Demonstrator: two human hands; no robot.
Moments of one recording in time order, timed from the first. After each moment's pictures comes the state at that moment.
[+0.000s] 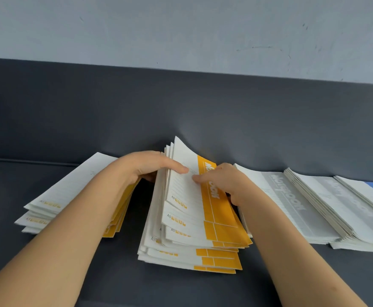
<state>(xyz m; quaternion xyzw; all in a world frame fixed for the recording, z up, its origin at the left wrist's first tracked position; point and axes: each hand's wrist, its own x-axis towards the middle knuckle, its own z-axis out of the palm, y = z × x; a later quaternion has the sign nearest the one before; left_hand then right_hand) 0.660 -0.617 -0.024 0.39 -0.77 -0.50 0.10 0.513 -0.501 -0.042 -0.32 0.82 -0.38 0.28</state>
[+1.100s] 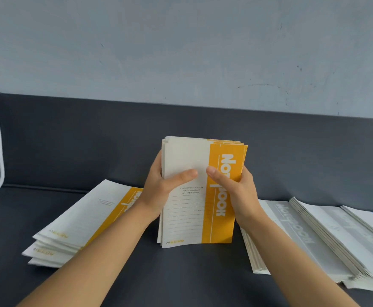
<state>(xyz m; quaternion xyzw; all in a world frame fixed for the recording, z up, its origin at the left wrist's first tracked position) 0.654 -0.593 -0.028 0.08 -0.68 -0.57 0.45 0.517 -0.490 -0.026 -0.47 0.50 -0.70 0.22</state>
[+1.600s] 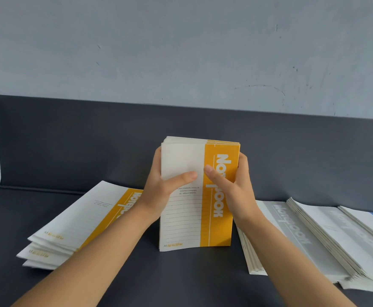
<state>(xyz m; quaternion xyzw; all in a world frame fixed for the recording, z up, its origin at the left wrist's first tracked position) 0.645 -0.592 -0.030 0.09 -0.68 -0.56 0.47 0.517 -0.490 -0.024 -0.48 0.52 -0.69 0.15</state>
